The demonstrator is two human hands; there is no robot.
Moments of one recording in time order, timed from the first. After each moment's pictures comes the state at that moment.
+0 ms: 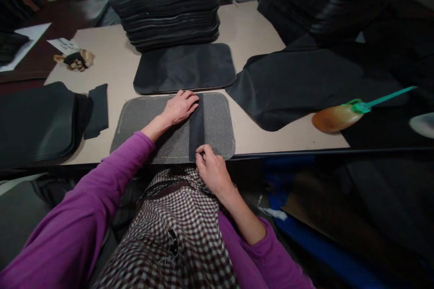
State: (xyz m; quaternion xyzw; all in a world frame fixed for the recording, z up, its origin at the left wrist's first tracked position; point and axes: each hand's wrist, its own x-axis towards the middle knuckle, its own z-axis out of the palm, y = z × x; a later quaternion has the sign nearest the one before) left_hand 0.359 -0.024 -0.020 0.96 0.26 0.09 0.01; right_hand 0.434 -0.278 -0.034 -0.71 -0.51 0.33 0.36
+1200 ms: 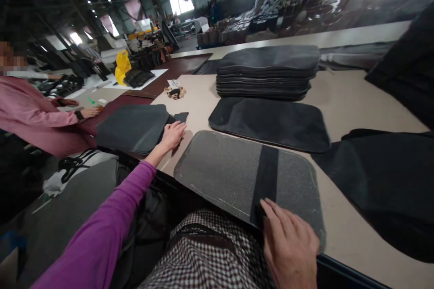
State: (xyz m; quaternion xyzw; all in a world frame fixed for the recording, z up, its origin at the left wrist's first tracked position) left_hand 0.091 0.026 0.004 0.83 0.54 0.14 -0.07; right_hand 0.456 -0.266 -0.062 -0.60 -0.72 -0.16 0.32
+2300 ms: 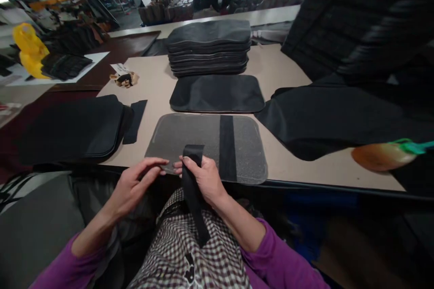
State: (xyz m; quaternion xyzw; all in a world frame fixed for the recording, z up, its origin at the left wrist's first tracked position) left_hand 0.124 -0.183 0.060 0.74 0.44 0.27 0.44; right_hand 0.334 -0.217 0.013 -0.43 -0.26 0.65 0.58
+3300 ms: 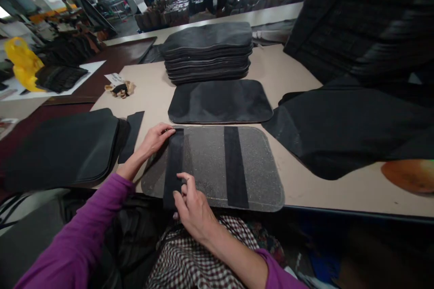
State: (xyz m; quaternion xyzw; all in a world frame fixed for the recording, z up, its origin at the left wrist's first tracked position) left_hand 0.175 0.046 -0.005 0.83 0.43 0.26 0.23; right_hand 0.315 -0.209 -0.006 -0.55 -0.54 0.49 0.40
